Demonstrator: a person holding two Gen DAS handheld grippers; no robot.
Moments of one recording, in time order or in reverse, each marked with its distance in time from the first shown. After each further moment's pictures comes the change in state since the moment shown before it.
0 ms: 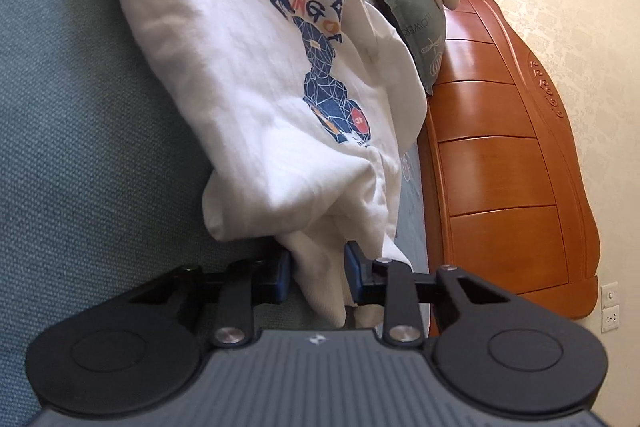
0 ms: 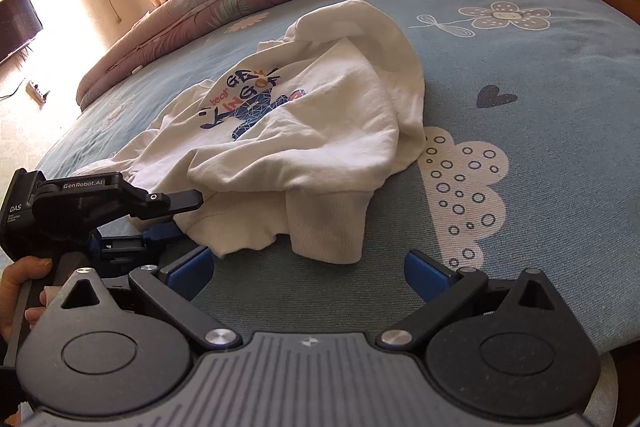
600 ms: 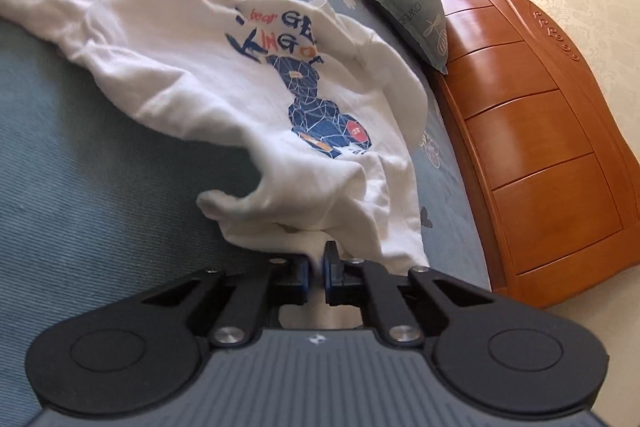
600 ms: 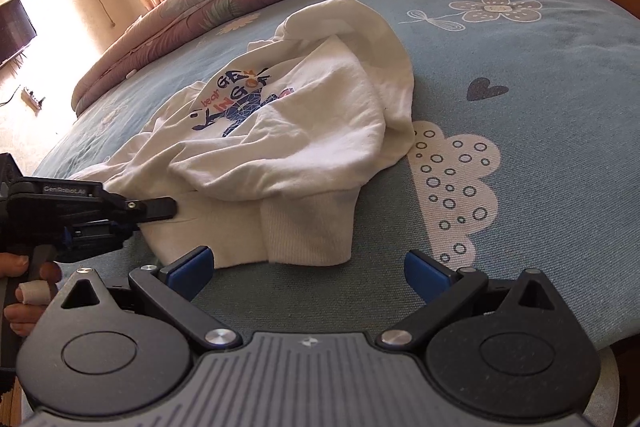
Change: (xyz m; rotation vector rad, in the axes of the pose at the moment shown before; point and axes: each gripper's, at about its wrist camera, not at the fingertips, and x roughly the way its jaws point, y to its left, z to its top) left arm -0.031 -0.046 0.012 0.240 -0.020 0.191; right arm 0.000 -0.005 -0.002 0.024 -0.003 -0.008
